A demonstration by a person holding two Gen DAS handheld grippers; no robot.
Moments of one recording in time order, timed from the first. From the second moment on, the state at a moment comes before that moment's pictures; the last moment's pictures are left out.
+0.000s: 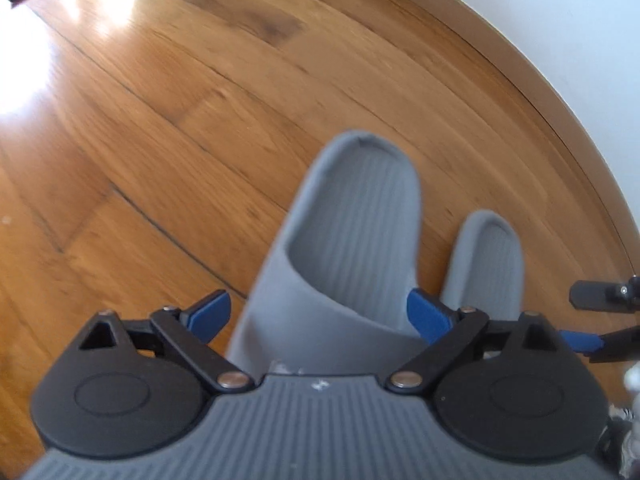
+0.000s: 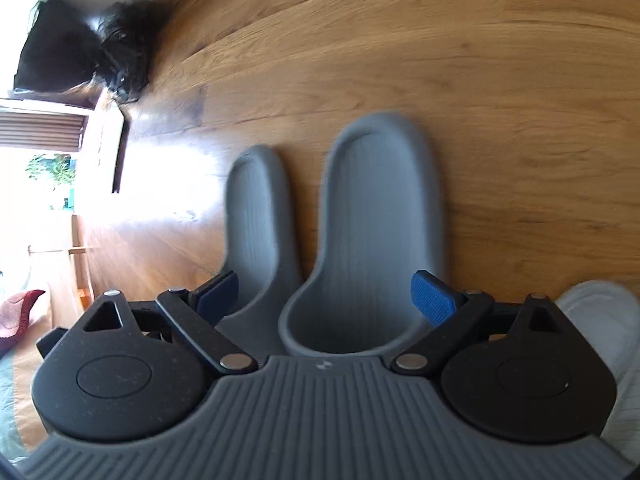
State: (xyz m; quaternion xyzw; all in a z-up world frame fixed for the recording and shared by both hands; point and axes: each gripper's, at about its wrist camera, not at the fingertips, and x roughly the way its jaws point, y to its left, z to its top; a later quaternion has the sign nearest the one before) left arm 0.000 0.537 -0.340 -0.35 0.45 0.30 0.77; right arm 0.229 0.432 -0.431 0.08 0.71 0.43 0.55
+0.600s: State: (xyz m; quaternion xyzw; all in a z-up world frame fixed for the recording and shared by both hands) left arm -0.082 0.499 -0.294 -0.35 0.43 0.28 0.78; right arm 0.211 0.434 -0.415 -0.02 0.72 0.42 0.55
